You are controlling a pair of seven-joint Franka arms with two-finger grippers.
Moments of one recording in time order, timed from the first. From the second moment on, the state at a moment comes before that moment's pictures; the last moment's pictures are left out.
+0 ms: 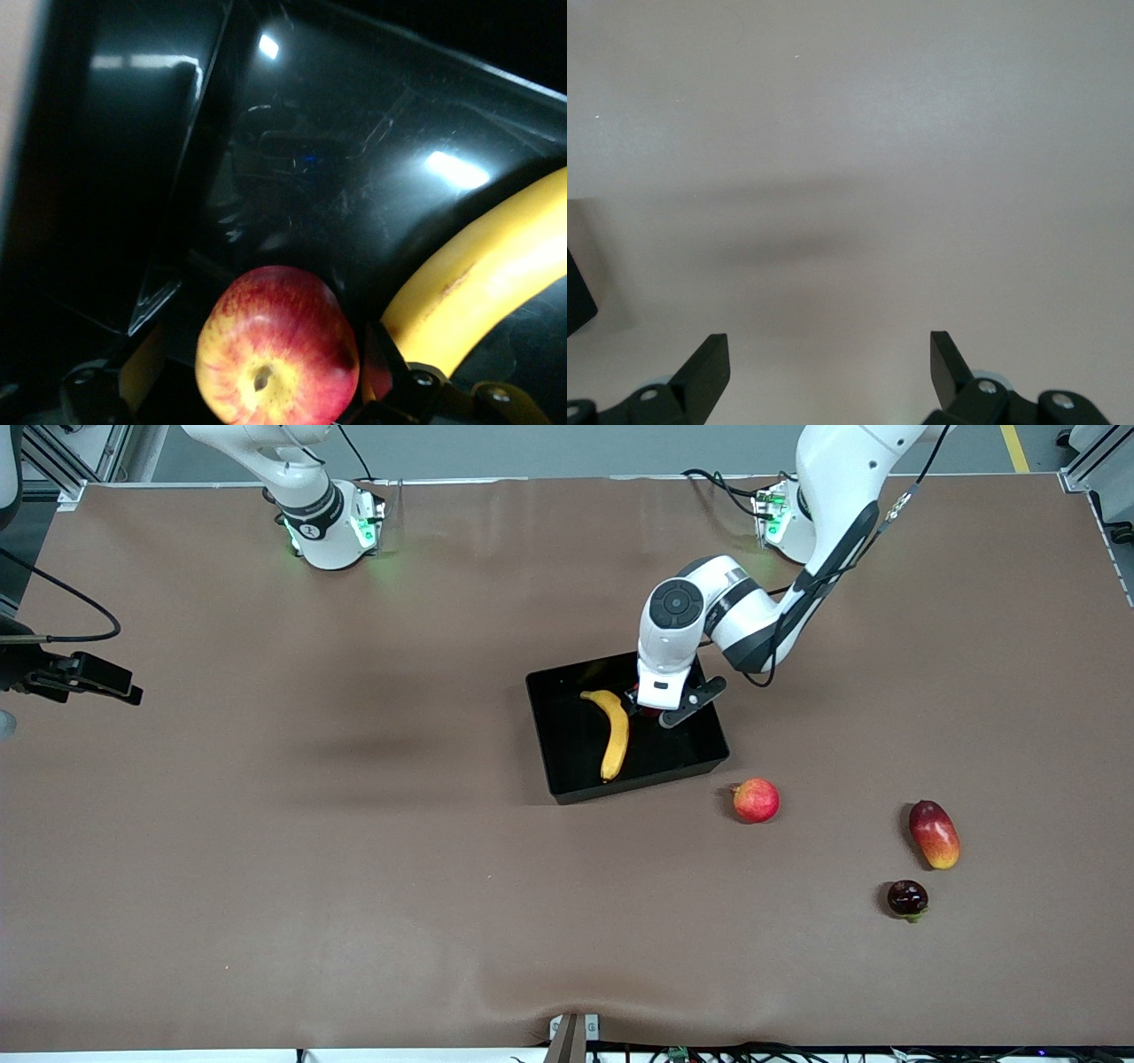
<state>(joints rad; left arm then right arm) -0.19 0.46 -0.55 -2.13 0.32 2.42 -1.55 -0.02 0.12 -0.06 -1.48 0.04 1.52 -0.01</state>
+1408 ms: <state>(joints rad) 0.20 0.37 -0.54 -1.77 0.33 1.97 -1.02 -0.02 0.12 -0.06 -1.48 0.04 1.52 -0.01</state>
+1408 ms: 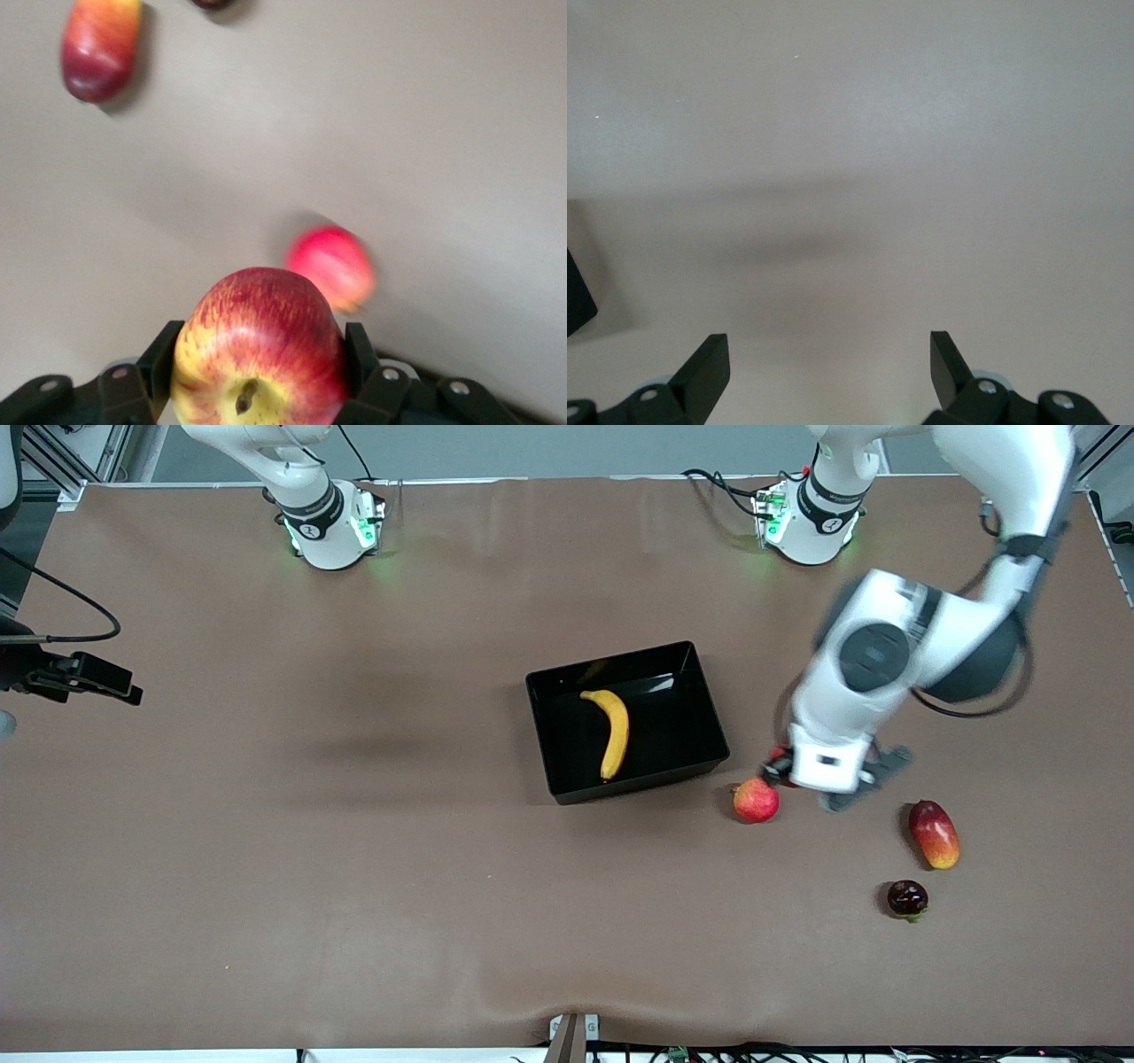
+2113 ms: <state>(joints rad) 0.51 0.52 -0.54 -2.01 0.56 2.33 -0.92 -0.05 0.13 -0.06 -1.47 0.04 1.55 -0.01</state>
